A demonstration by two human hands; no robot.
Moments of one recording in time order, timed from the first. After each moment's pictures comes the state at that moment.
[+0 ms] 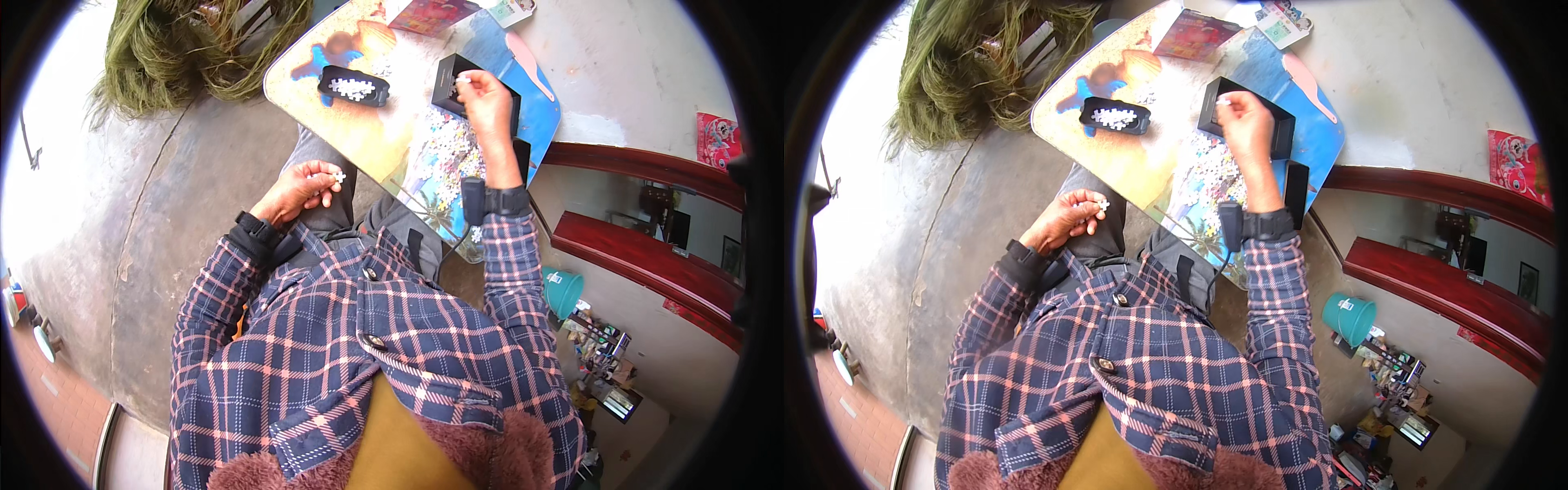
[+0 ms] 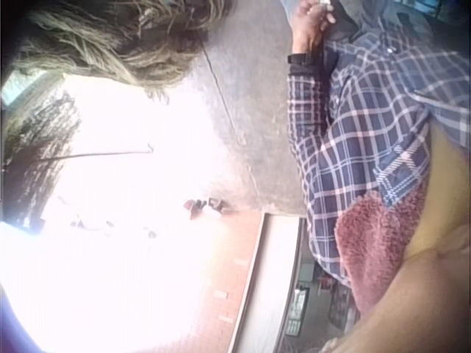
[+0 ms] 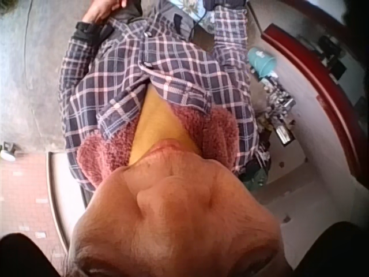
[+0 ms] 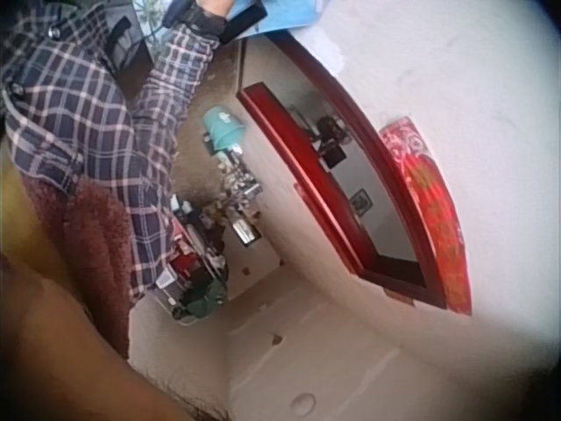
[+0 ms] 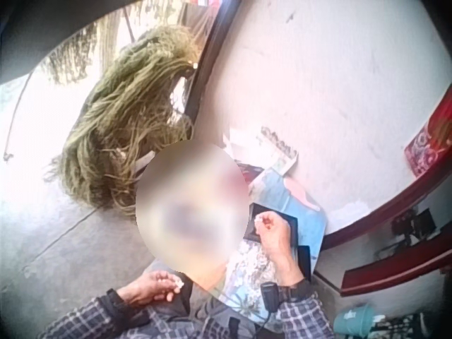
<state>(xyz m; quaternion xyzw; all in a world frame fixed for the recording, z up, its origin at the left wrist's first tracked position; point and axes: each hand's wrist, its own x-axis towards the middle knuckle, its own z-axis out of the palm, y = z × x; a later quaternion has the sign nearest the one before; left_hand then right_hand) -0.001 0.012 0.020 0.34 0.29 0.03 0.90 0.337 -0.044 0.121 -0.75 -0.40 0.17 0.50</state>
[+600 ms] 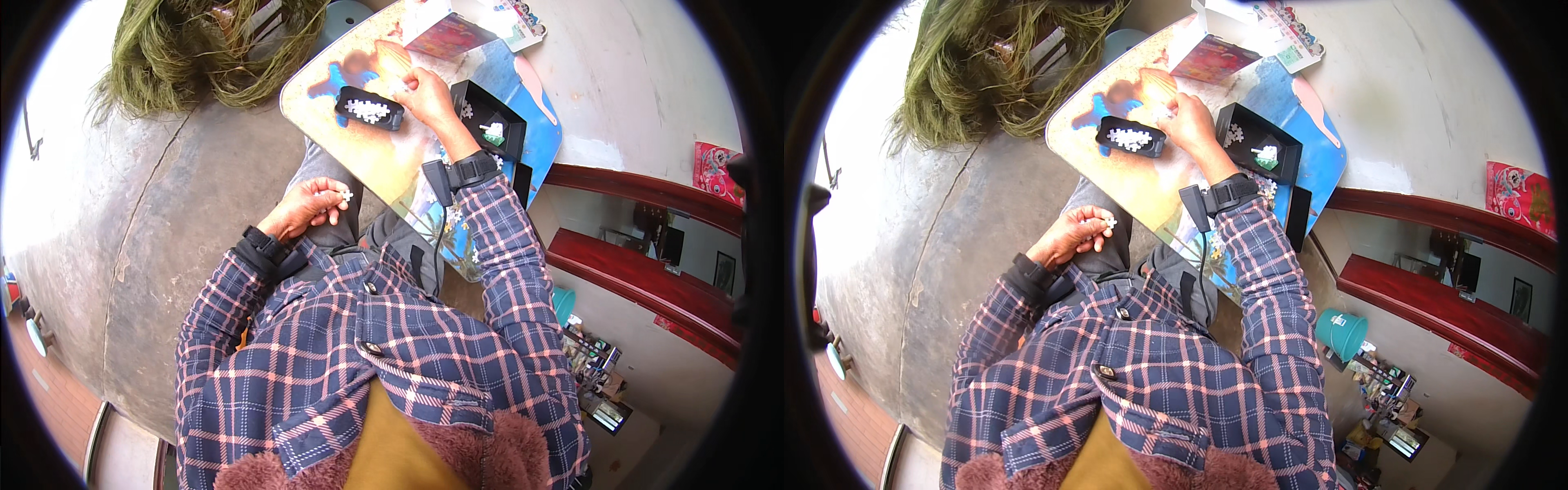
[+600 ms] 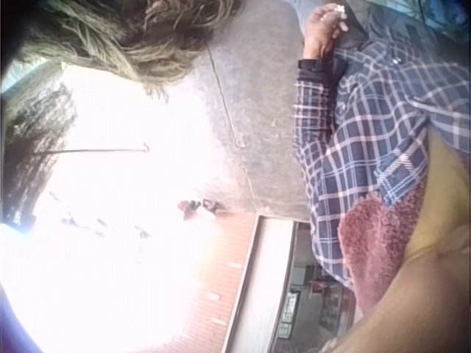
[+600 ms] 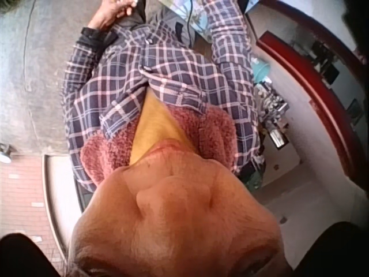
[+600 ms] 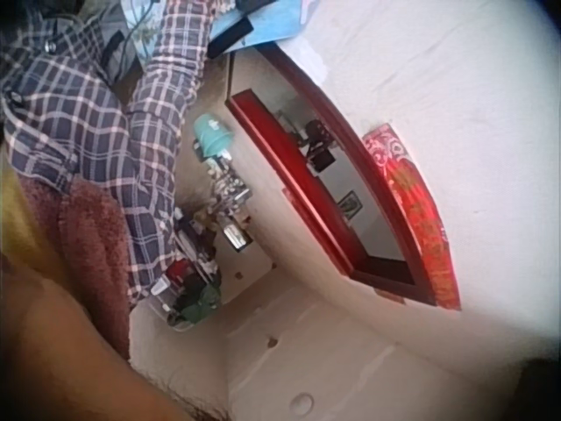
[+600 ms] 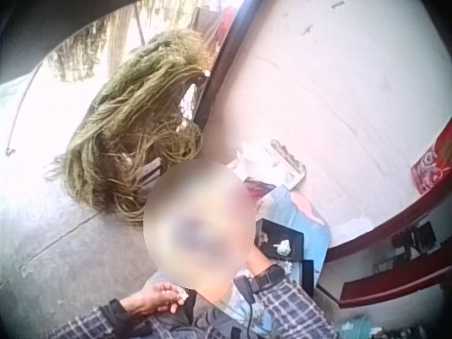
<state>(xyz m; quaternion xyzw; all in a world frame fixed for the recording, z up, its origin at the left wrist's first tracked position) -0.002 0.011 0.024 0.30 0.29 0.04 0.91 0.305 0.045 0.086 -0.80 -0.55 0.14 0.20</state>
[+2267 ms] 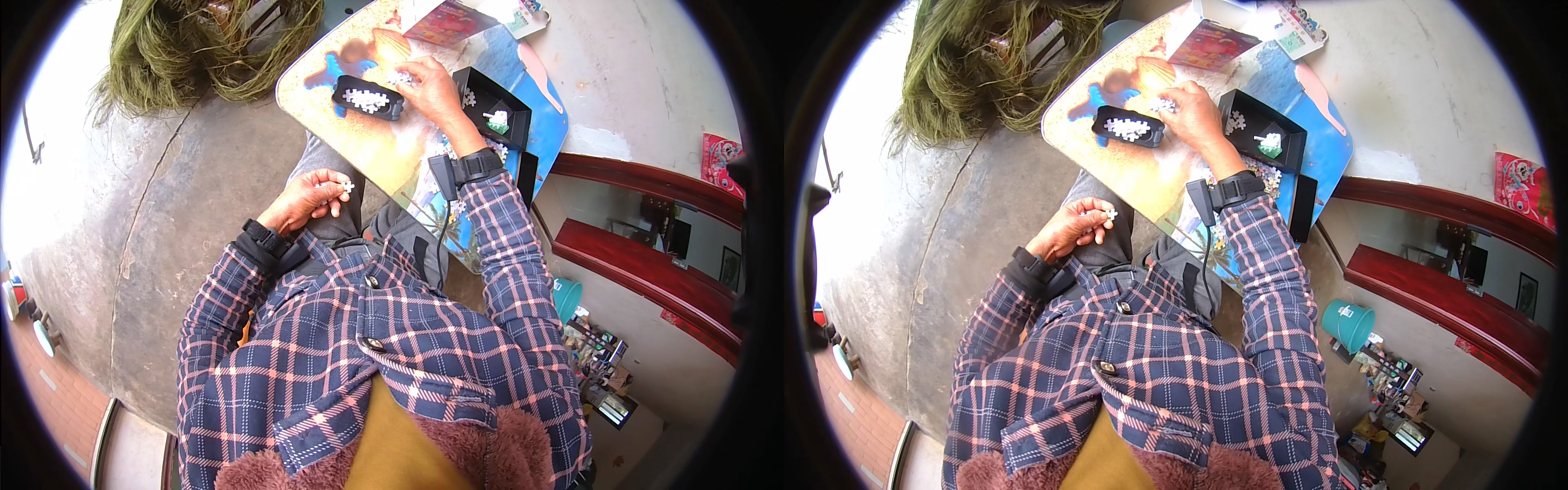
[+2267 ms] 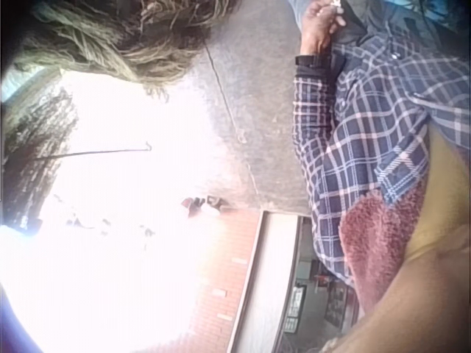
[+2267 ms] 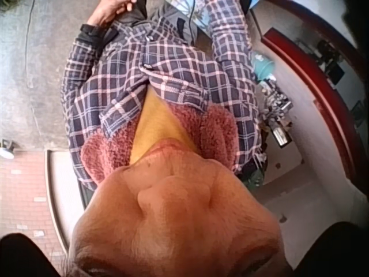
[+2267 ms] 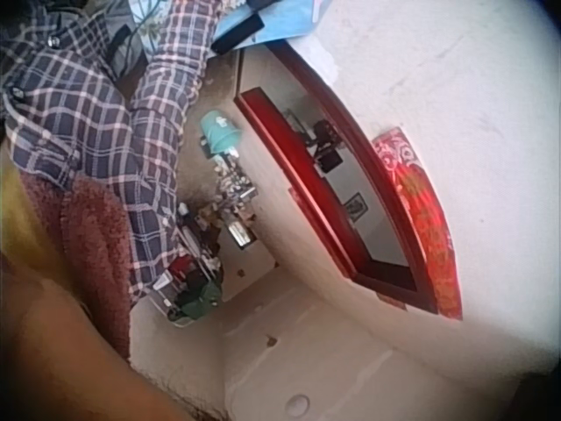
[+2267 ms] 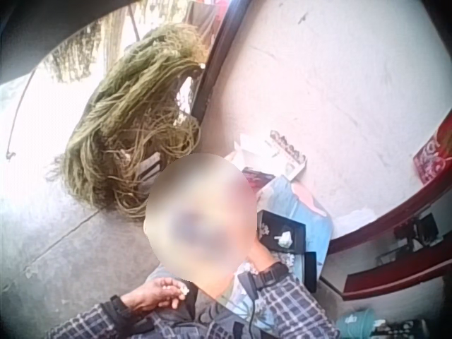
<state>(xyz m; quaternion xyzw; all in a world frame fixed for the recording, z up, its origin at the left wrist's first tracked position) -0.001 0.011 0.027 0.31 0.28 0.03 0.91 0.304 0.028 0.088 -0.73 -0.63 0.09 0.26</state>
